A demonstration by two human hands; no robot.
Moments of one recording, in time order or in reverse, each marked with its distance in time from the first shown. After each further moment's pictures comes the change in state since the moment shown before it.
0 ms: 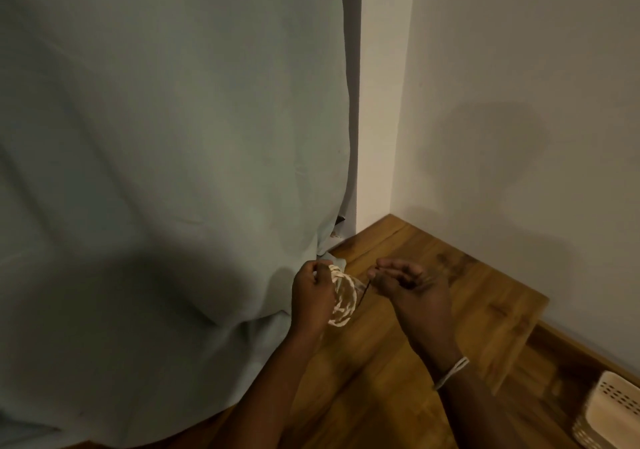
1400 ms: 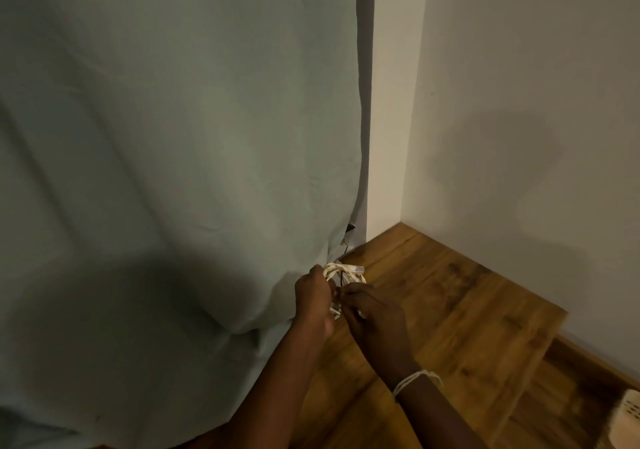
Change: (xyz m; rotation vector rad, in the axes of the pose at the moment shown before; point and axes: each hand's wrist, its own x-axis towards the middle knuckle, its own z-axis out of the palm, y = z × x) left_hand 0.014 0.019 -0.013 -0.432 0.027 -0.465; right_hand -0.013 0.035 0.054 -0.594 -0.142 -0.684
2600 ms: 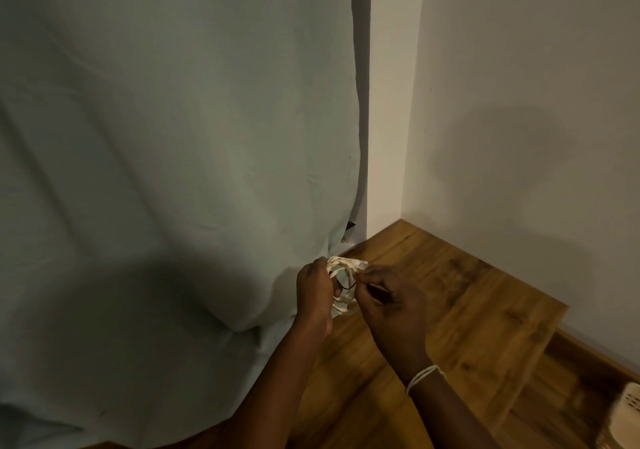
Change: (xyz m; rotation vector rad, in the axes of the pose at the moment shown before) left_hand -0.008 0.001 0.002 0.229 0.000 0.200; right_hand 0.009 -0.009 -0.024 0.283 0.253 0.231
